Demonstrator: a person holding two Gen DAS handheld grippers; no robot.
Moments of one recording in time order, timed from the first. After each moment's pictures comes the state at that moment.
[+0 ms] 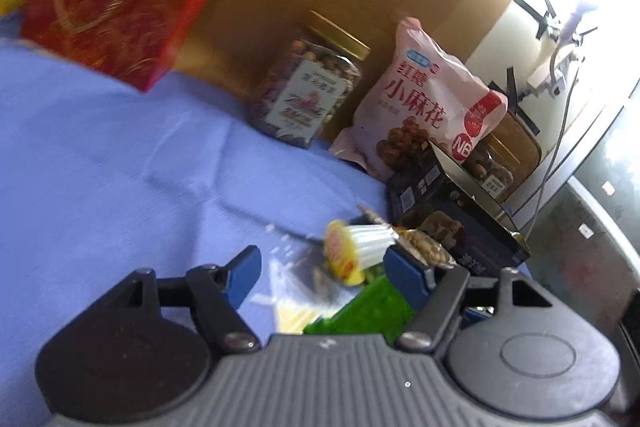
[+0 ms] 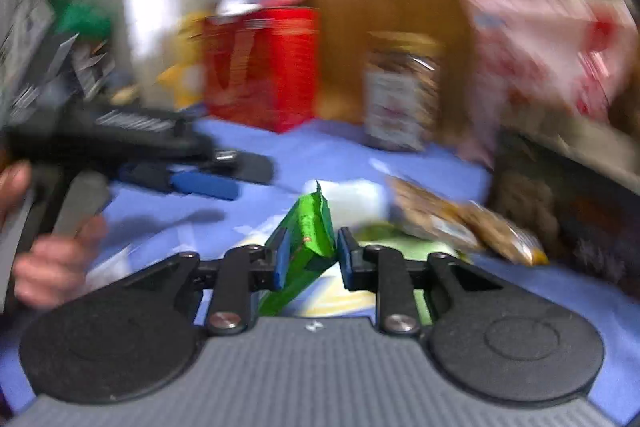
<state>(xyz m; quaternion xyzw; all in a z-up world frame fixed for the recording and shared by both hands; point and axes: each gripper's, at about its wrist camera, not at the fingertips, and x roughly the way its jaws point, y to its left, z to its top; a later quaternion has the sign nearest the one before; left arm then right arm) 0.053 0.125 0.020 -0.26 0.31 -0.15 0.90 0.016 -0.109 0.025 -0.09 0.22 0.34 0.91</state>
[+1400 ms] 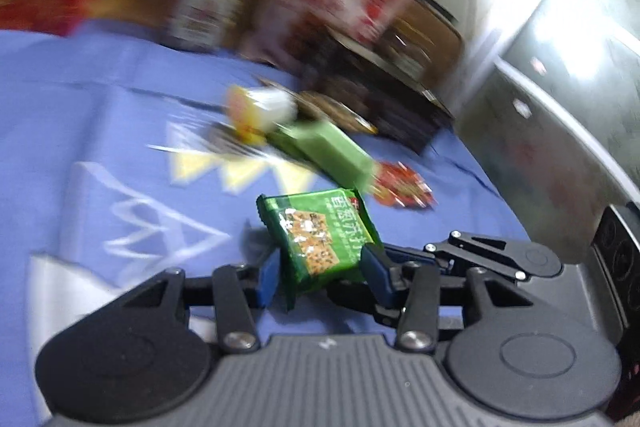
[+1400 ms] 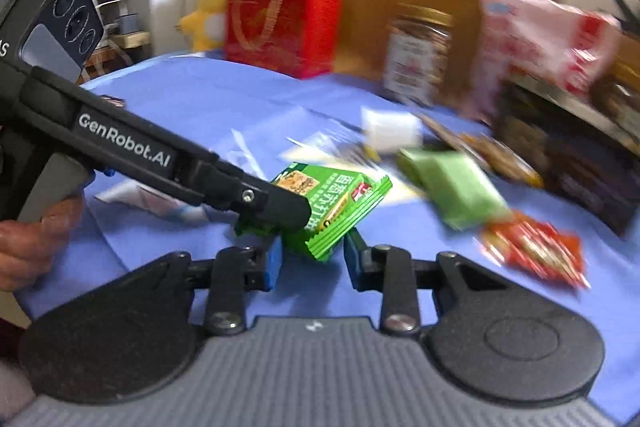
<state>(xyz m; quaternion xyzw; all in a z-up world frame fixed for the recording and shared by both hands) -0.007 0.056 0.005 -0.15 0.37 -0.29 0.87 -0.046 -0.127 -0.005 -0.11 0.26 0.29 0.92</state>
